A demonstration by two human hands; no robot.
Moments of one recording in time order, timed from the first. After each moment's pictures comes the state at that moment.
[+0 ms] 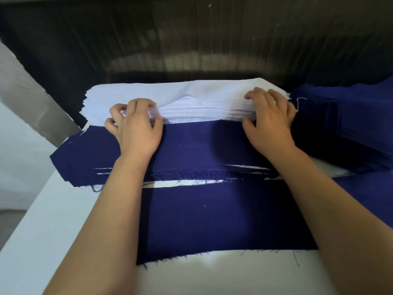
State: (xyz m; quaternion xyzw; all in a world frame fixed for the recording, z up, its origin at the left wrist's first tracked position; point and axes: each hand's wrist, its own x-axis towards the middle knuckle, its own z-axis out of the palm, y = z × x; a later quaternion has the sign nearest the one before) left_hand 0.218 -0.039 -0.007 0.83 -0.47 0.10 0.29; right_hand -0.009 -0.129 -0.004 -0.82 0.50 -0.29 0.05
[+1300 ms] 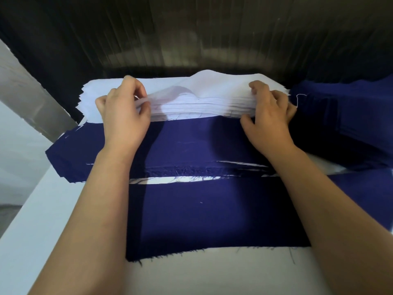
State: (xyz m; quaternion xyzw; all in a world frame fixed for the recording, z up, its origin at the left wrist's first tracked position) left_hand 0.221 -0.029 0.019 0.75 -0.52 0.13 0.38; right_hand -0.009 -0.124 -0.002 -0.80 0.50 -0.31 0.10
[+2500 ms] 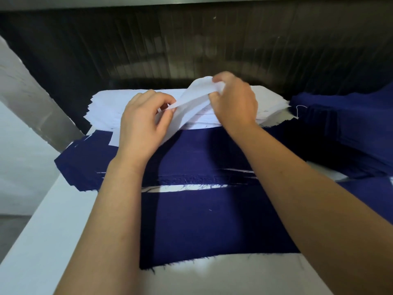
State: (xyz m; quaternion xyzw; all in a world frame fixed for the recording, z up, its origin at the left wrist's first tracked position) left_hand 0.214 -0.025 0.030 0.64 -0.64 0.13 0.39; right_hand 0.070 -0.131 0.043 -0.76 0.53 -0.35 0.15
